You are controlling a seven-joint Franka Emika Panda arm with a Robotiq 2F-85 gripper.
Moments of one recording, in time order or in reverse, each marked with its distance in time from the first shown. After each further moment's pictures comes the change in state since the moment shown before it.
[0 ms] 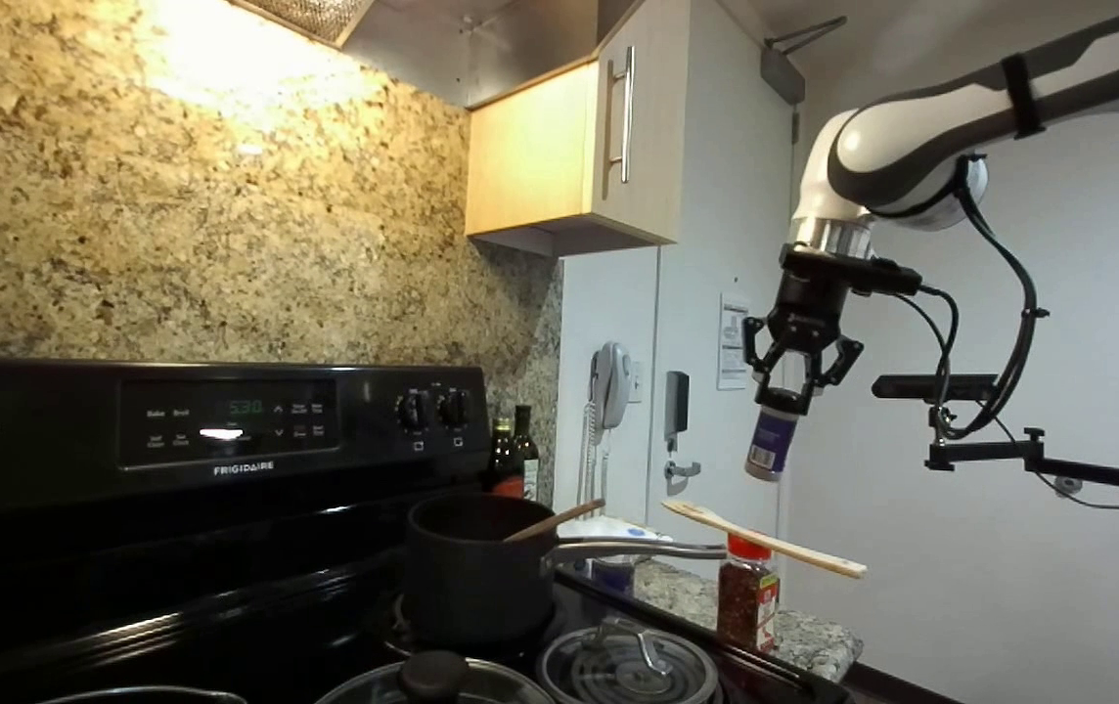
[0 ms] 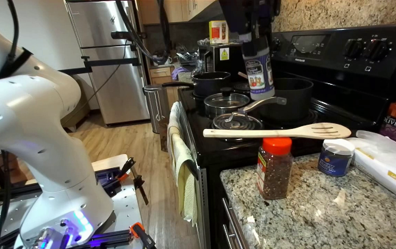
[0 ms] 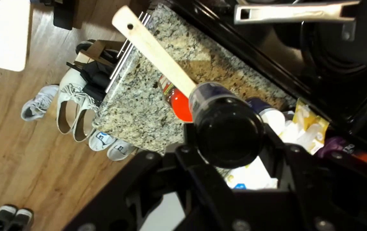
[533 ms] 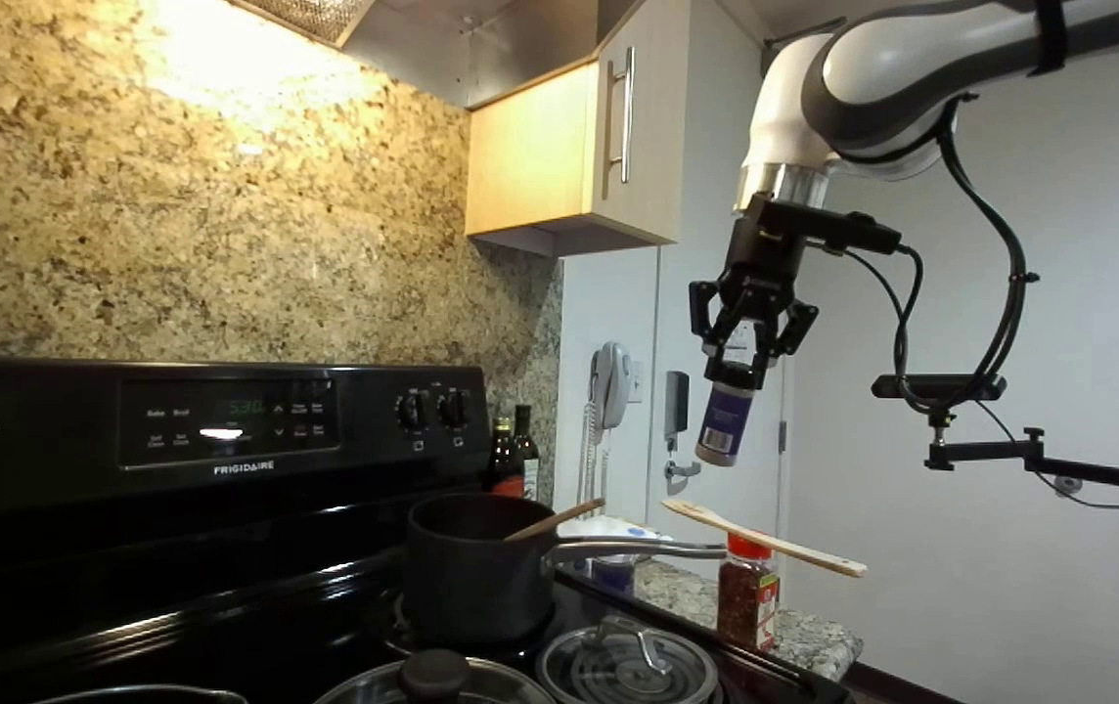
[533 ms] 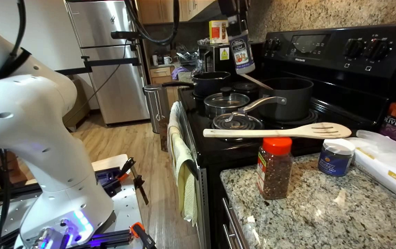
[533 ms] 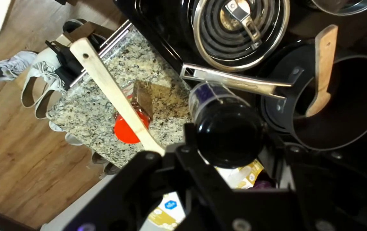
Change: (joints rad) arm 0.096 0.005 0.153 0.068 -0.003 -0.057 -0.038
